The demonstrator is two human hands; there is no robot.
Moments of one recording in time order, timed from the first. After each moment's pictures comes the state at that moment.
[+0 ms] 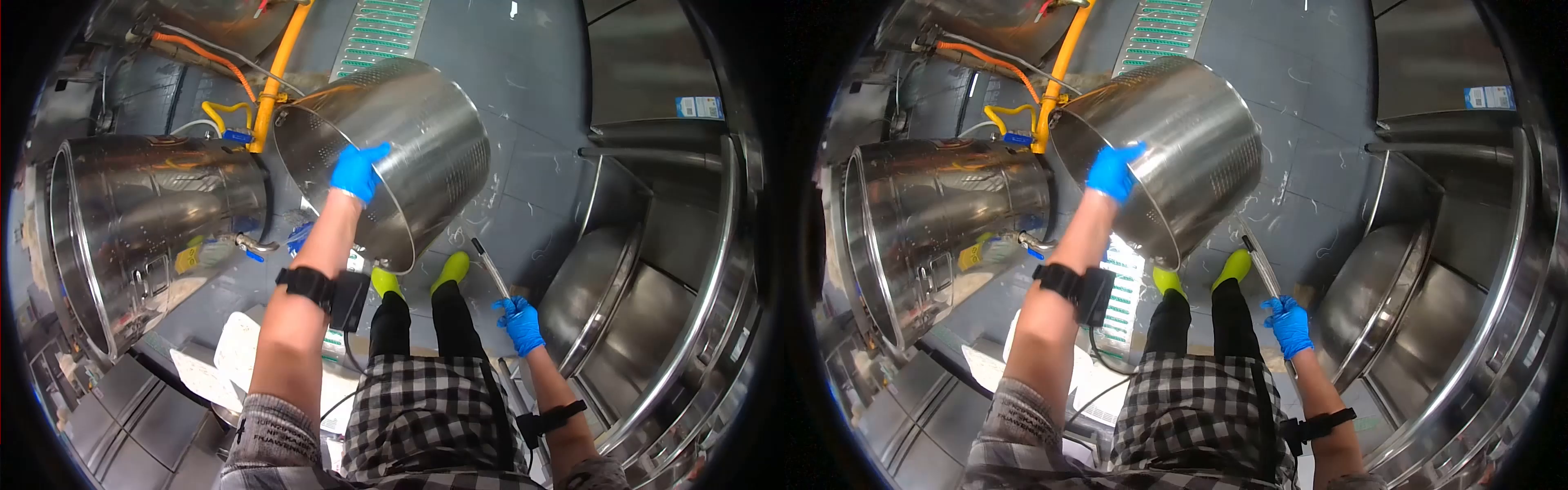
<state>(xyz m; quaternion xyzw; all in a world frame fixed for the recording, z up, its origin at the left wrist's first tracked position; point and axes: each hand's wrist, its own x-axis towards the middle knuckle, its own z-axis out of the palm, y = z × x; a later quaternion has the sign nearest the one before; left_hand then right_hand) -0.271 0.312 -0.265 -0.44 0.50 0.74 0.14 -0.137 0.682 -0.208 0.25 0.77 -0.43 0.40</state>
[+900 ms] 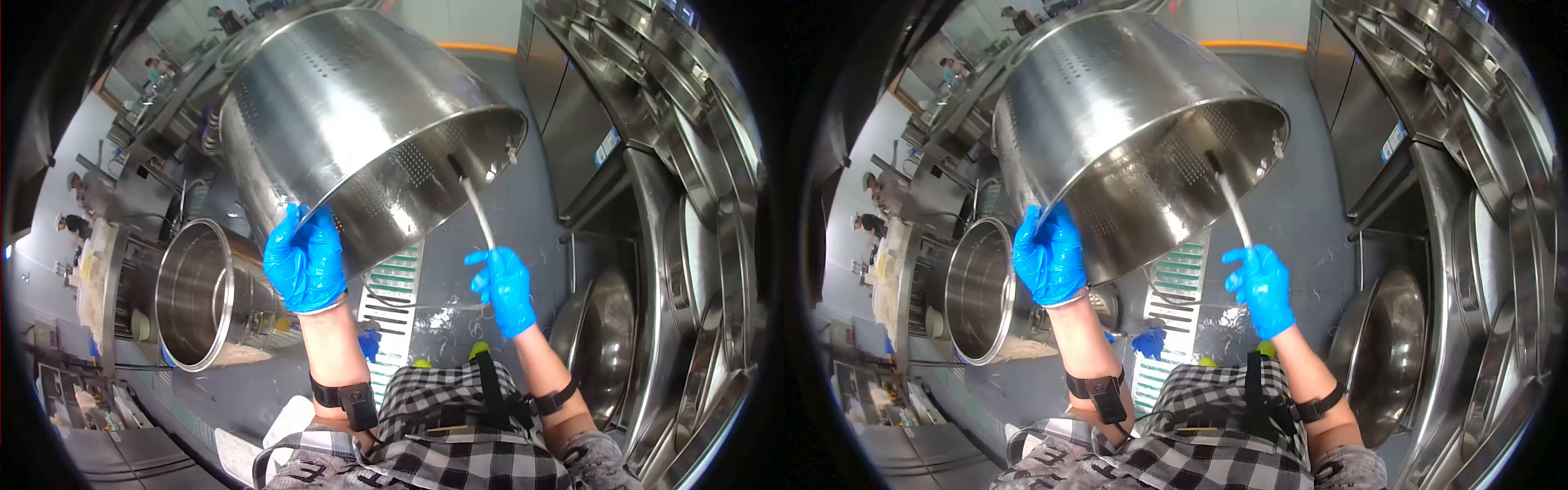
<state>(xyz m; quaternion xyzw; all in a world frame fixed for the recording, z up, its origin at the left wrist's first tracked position) -0.171 0.340 0.208 0.09 0.08 0.97 -0.21 -0.196 0.573 0.113 0.04 0.62 -0.77 0.13</state>
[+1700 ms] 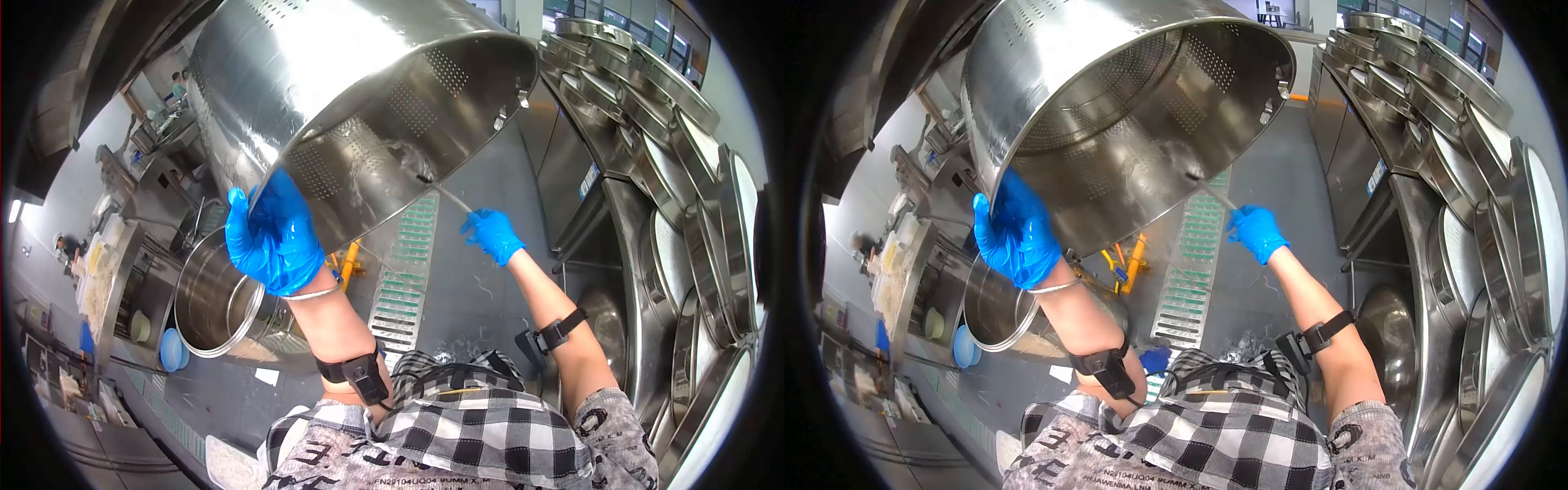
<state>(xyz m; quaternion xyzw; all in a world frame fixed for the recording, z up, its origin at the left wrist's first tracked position) -0.064 0.327 0.344 0.40 0.03 0.90 -0.18 -0.224 0.551 0.173 -0.14 0.82 -0.54 0.12</state>
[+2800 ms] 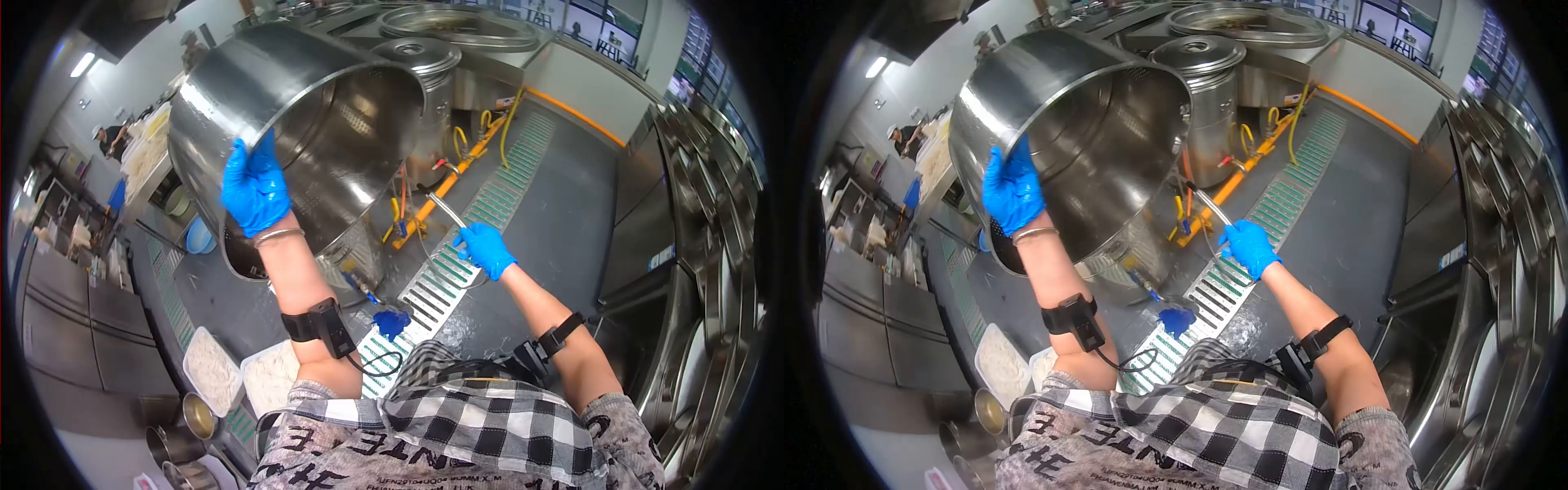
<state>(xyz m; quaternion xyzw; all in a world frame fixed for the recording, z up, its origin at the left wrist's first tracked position) 0.031 0.150 0.308 0.13 0.23 0.76 -0.60 -0.165 0.381 0.140 -0.27 0.75 -0.50 0.33</state>
